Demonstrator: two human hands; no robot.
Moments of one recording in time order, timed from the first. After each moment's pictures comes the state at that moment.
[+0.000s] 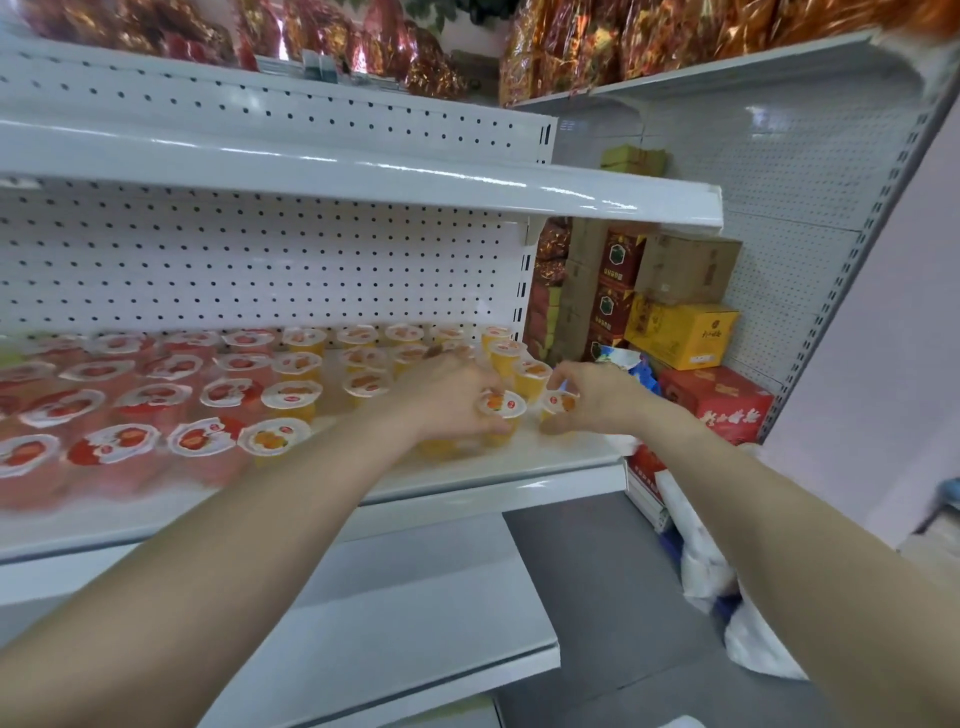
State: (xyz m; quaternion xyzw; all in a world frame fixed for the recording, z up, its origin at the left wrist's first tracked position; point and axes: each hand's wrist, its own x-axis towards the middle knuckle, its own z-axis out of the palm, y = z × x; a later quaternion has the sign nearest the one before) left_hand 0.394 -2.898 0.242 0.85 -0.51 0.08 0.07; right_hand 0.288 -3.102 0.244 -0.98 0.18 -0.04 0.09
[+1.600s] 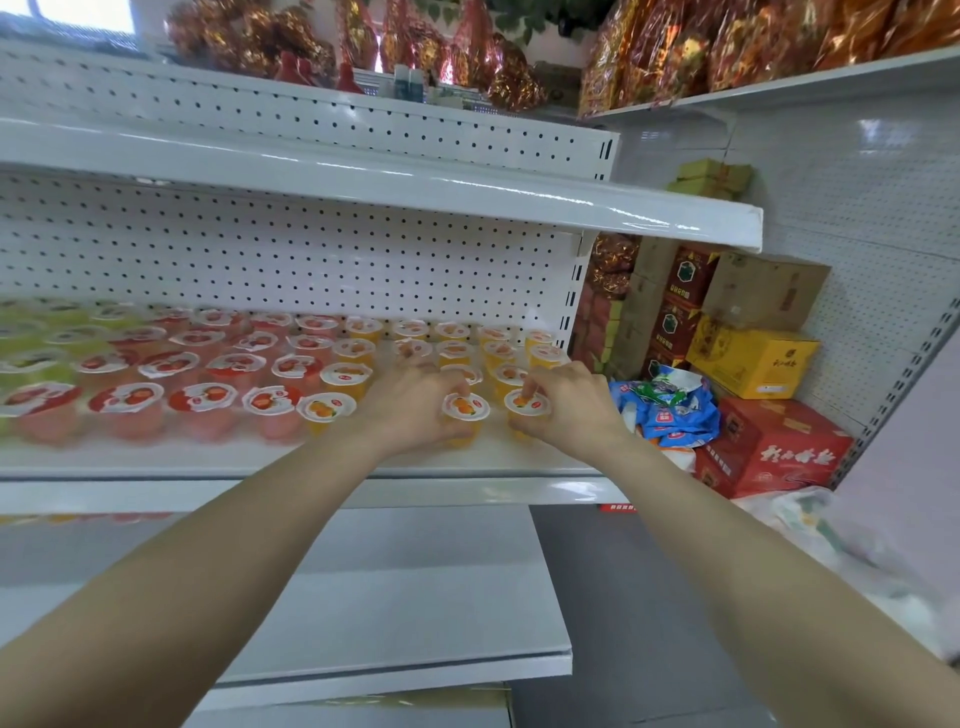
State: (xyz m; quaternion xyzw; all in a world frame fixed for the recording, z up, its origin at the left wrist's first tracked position) left_hand 0.394 -2.837 0.218 0.91 -0.39 0.14 0.10; right_hand 0.301 -3.046 0.224 -0.98 0.05 -0.21 0.03
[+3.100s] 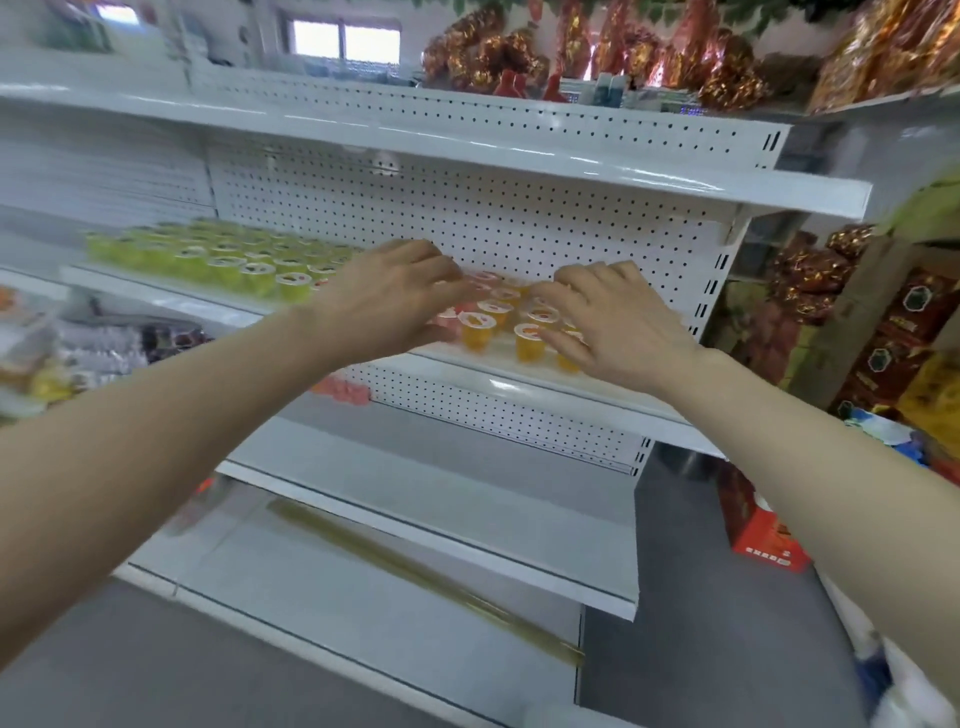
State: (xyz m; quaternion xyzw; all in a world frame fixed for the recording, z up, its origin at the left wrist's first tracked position) left_hand 0.179 -2.679 0.305 0.84 -0.38 0.36 -0.15; right_hand 0.197 -2.962 0.298 -0.88 -0.31 -0.32 -0.16
